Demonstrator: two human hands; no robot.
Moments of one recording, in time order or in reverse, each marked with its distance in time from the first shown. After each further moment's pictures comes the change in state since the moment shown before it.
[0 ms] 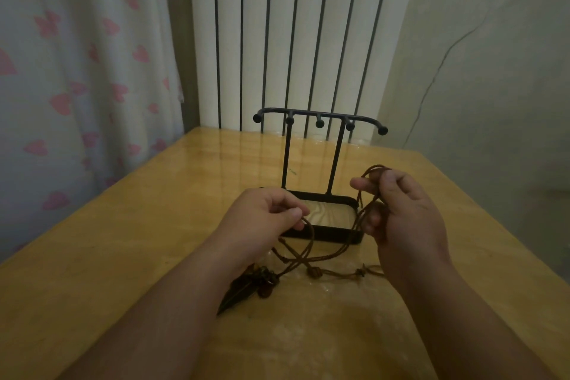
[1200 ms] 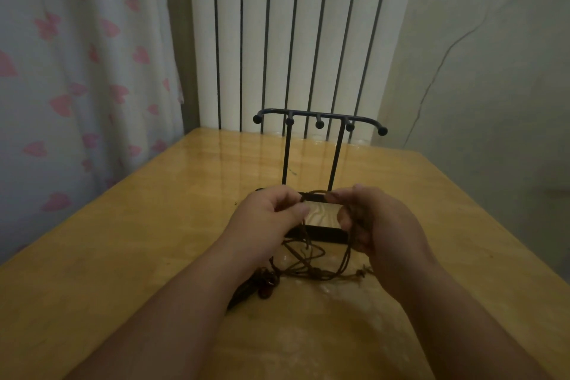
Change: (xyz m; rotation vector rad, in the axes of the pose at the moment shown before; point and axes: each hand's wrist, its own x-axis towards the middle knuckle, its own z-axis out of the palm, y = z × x) left_hand 0.003 -0.005 0.008 -0.062 0.045 0.090; right_hand 0.001 0.006 0.008 -0.155 -0.225 0.175
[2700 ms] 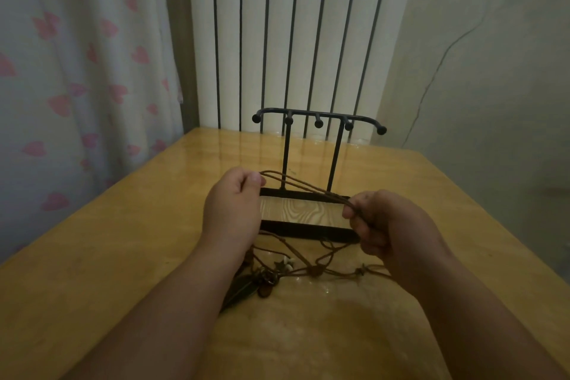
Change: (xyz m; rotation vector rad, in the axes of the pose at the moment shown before) left_hand 0.010 -0.004 -0.010 0.015 0.441 -0.049; right_hand 0.000 -0.015 -0.013 -0.029 -0.069 0.132
